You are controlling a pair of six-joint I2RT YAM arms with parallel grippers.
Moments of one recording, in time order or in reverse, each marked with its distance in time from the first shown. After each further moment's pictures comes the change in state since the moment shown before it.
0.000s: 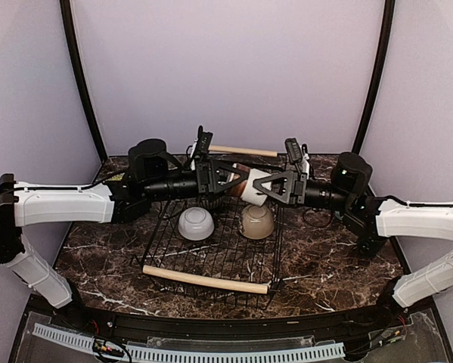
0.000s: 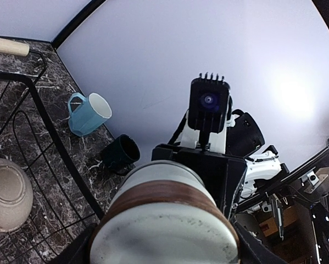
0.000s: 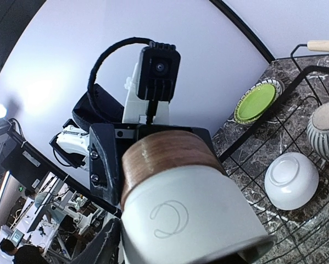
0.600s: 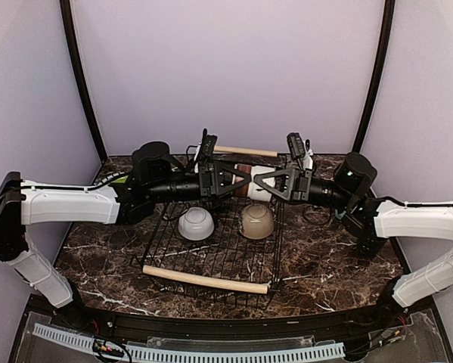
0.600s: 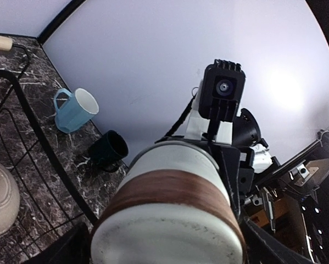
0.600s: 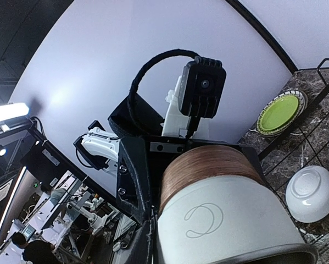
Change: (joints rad) left arm 0.005 0.042 -0.006 0.098 0.066 -0.029; right arm 0.005 0.018 -0.005 0.184 -0.048 0.093
